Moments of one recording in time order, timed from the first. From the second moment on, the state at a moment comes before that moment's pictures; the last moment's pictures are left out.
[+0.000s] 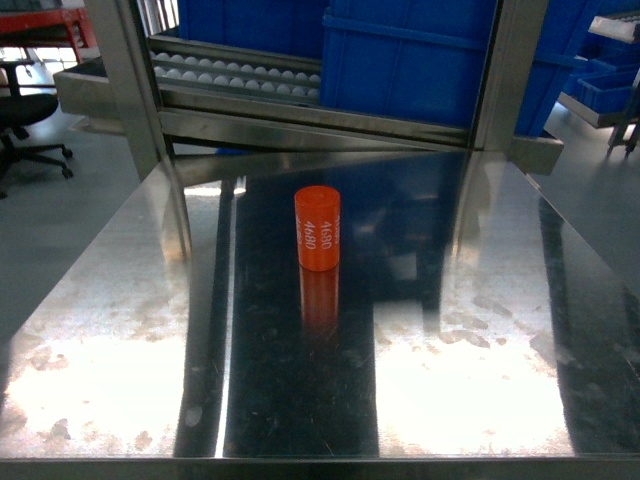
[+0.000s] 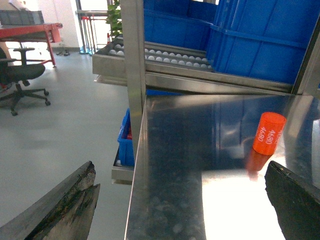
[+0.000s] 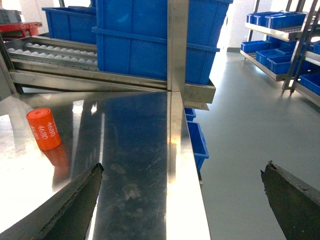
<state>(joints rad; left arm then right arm) 0.00 0.01 0.01 0.00 0.00 0.00 0.00 0.00 0.01 -0.01 0.00 0.00</state>
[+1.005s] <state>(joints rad) 0.00 0.01 0.01 0.00 0.00 0.00 0.00 0.00 0.01 -0.01 0.00 0.00</state>
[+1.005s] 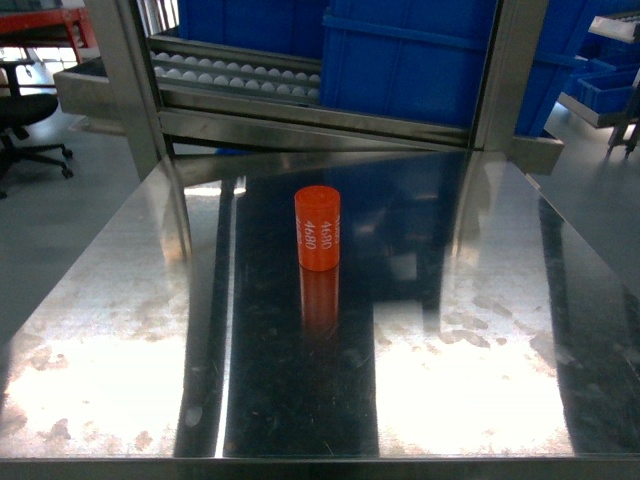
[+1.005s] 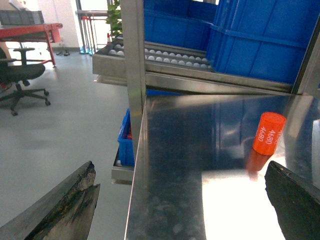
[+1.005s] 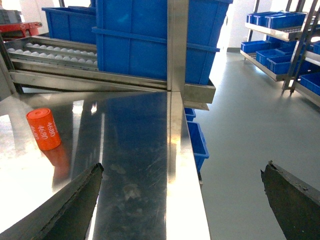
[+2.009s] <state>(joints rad) -0.06 0.09 0.01 0.15 -0.14 0.04 0.00 0.00 0.01 -0.01 0.00 0.00</state>
